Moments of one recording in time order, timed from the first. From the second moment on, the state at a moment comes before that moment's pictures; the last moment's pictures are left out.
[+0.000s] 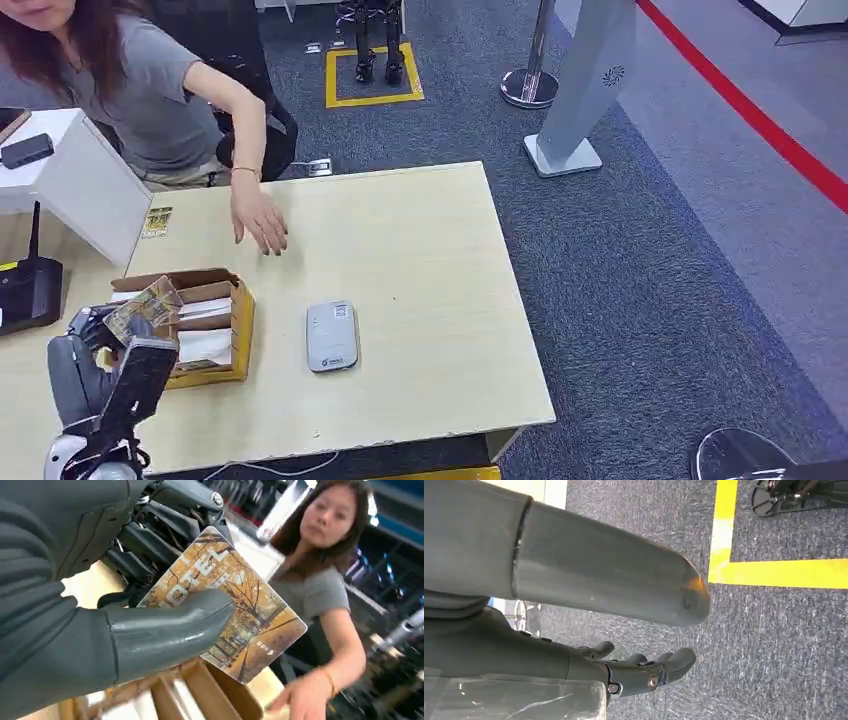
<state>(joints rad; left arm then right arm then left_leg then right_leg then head) 0.05 -0.19 0.23 -1.81 -0.77 0.07 -0.25 -0.08 0.03 -1.22 -0.22 1.51 0.07 0.02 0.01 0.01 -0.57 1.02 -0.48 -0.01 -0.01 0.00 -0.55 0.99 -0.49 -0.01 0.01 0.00</state>
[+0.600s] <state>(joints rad) -0.03 -0.19 0.06 -1.68 -1.35 0.30 -0.18 -0.09 0.04 -1.21 -0.22 1.53 0.07 0.01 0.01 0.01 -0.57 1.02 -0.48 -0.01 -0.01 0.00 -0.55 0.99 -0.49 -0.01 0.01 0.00</state>
